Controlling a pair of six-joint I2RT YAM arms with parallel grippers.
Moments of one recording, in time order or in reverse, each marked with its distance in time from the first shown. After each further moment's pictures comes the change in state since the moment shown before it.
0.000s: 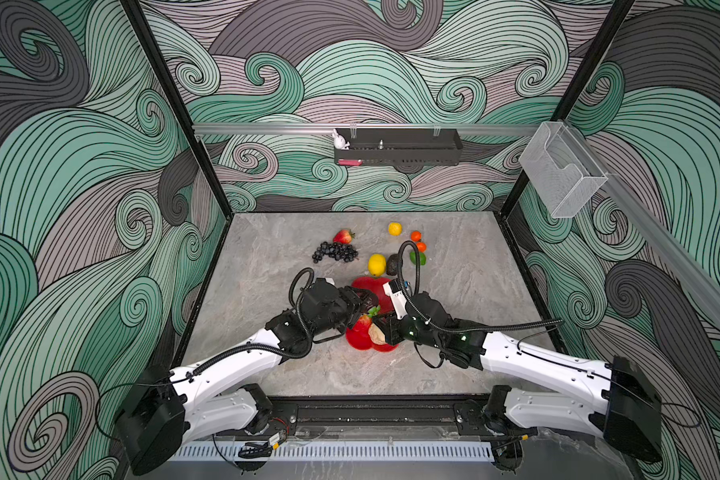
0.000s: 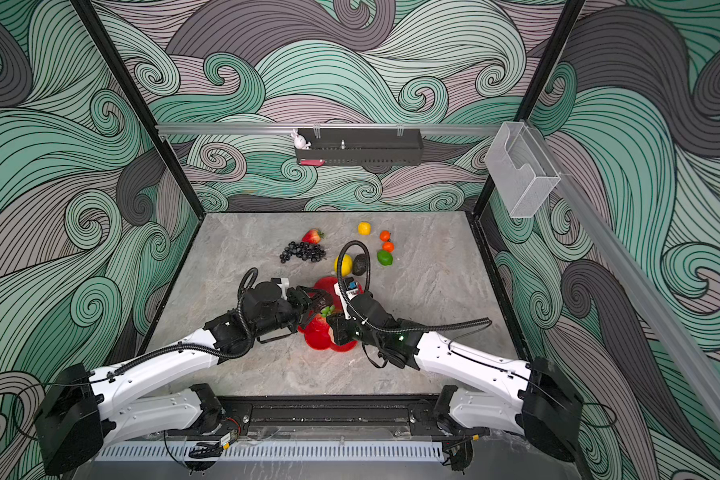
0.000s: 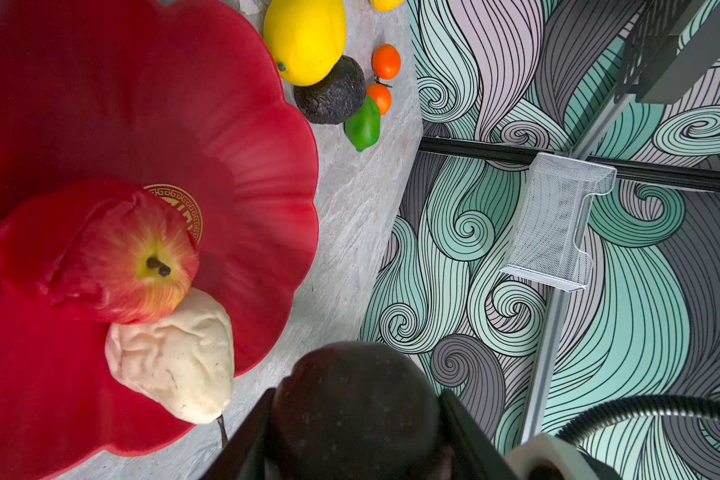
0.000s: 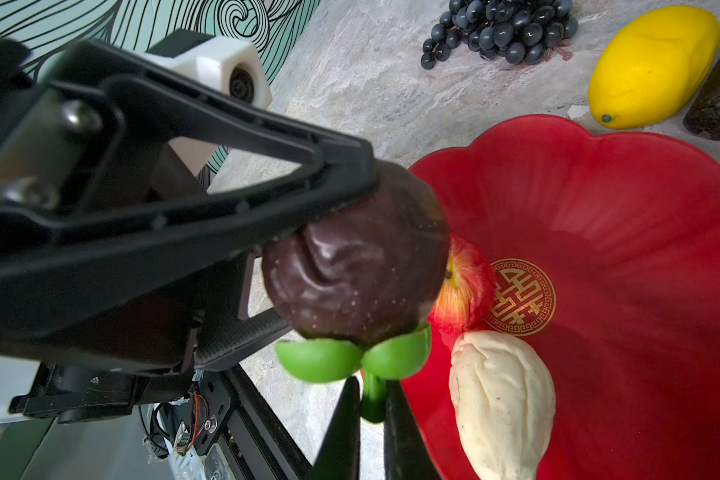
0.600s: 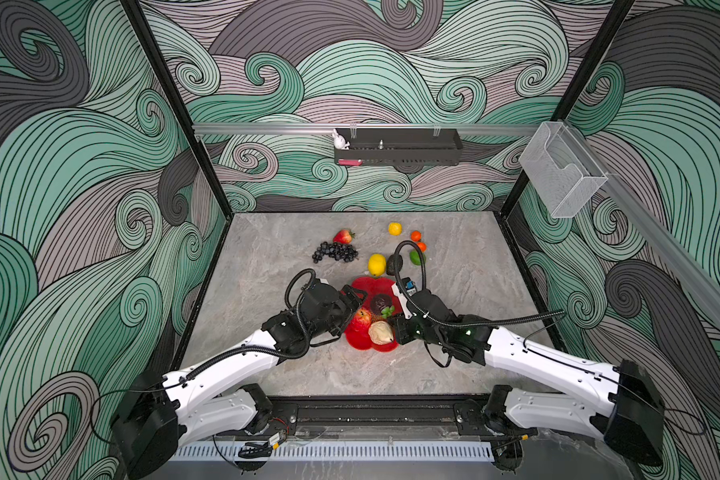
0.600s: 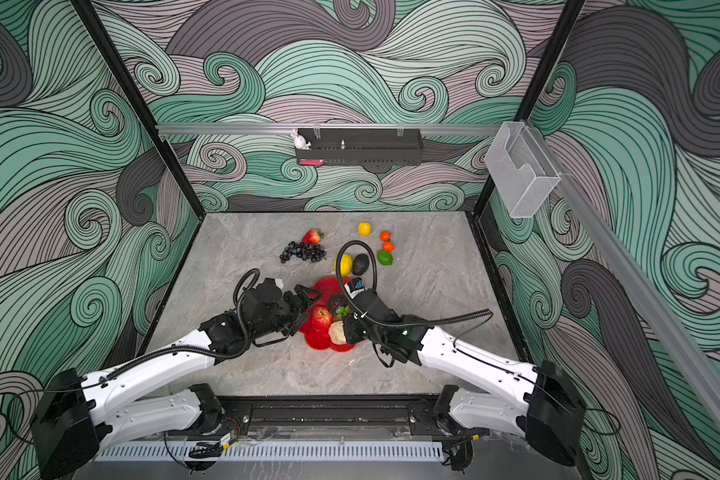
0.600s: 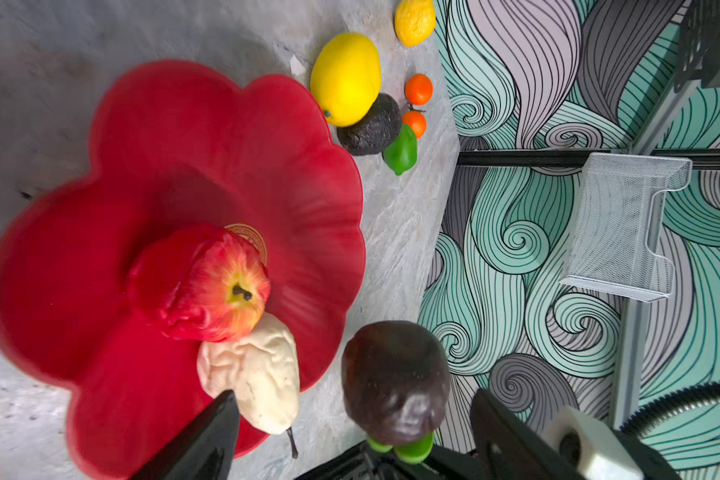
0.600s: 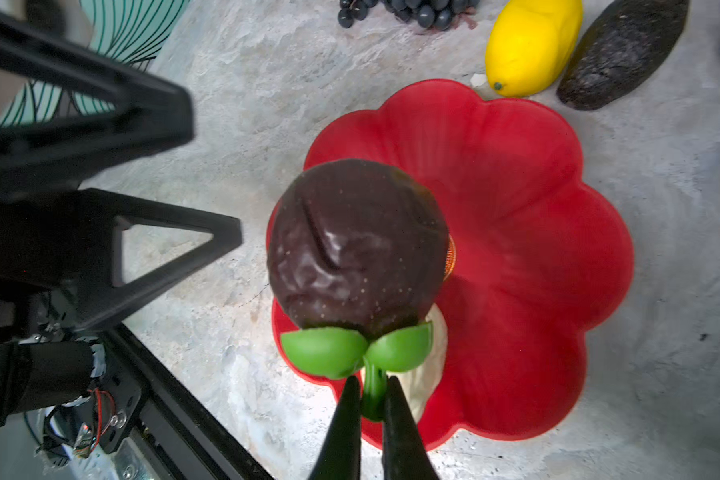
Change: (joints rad) left arm 0.000 -0.060 0.018 -0.183 -0.119 0.152; right arm -0.059 -0.015 0.064 -0.276 0.081 -0.090
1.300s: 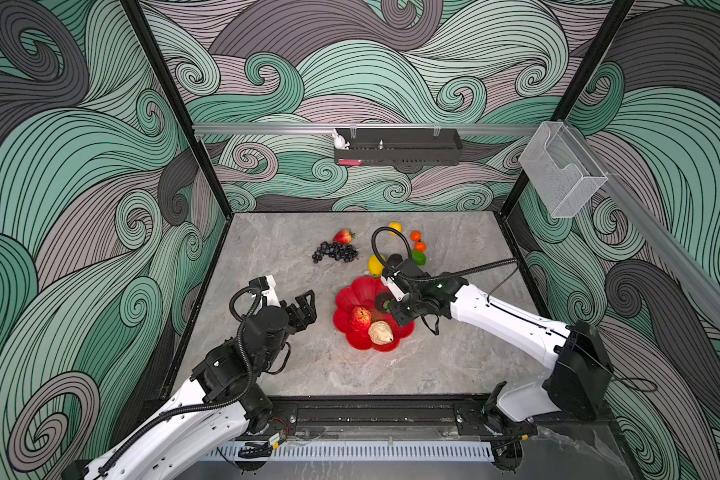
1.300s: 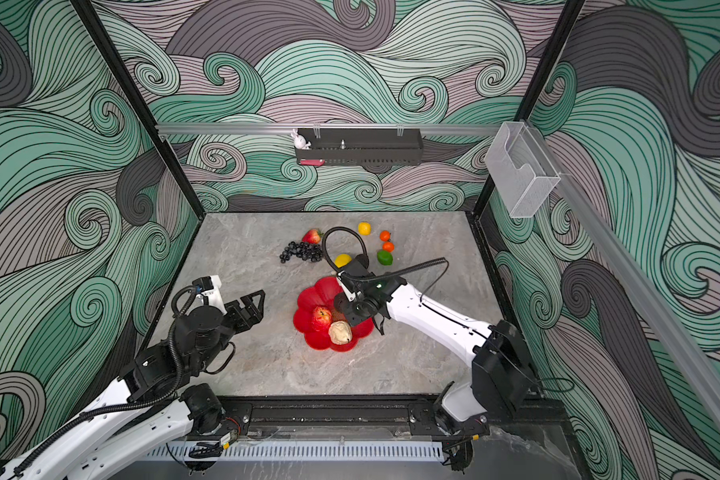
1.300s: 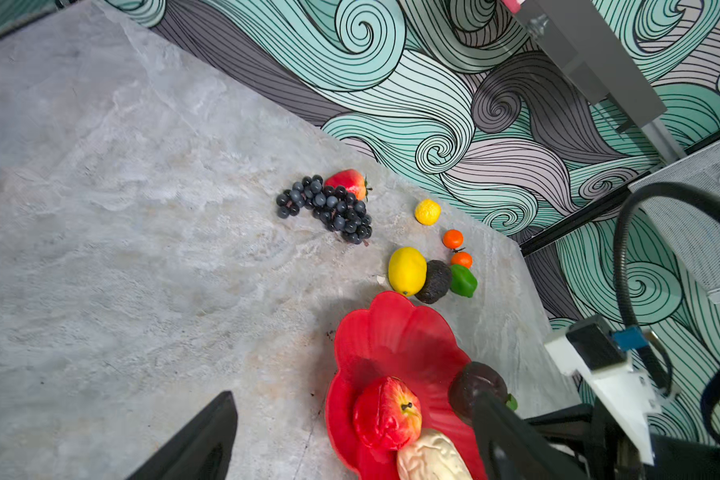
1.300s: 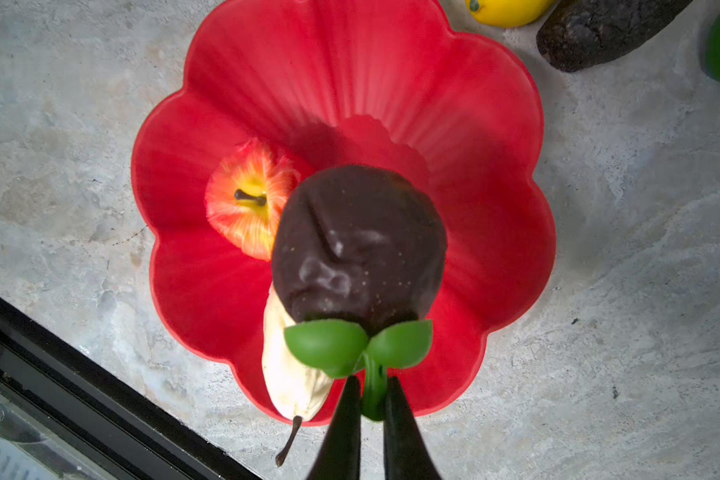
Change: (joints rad) left arm 0.028 -0.506 -0.005 -0.420 -0.470 0.627; right arm -0.135 0.364 0.404 -0.432 -0.069 -0.294
